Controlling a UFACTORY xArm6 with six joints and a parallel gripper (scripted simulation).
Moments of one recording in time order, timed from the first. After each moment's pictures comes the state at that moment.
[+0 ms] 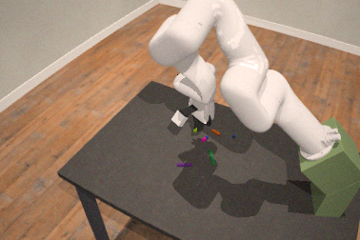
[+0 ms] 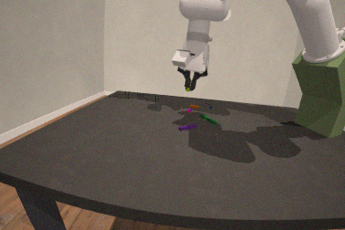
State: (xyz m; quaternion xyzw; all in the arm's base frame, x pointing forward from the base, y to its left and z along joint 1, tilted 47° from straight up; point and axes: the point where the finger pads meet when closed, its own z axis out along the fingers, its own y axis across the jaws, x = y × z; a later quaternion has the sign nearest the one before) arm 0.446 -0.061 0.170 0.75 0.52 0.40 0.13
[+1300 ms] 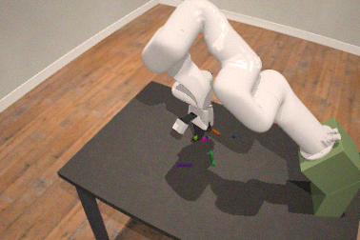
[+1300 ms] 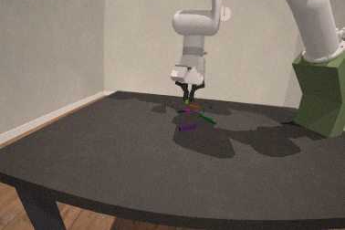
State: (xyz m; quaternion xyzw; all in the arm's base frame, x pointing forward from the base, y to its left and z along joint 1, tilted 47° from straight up) arm 0.481 -0.057 0.136 0.73 0.55 0.38 0.11
